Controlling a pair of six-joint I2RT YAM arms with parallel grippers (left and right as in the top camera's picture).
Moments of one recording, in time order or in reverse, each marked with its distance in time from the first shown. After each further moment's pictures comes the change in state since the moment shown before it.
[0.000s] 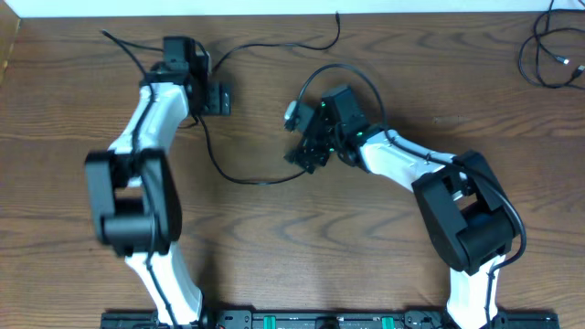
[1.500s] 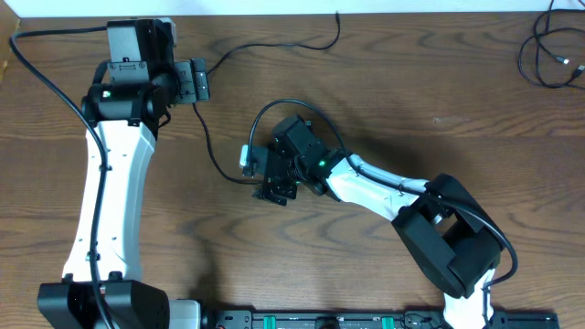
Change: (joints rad) left arm 0.000 -0.455 0.001 -0.180 -0.038 -0.060; right arm 0.233 -0.038 0.000 -0.077 -0.020 -0.075
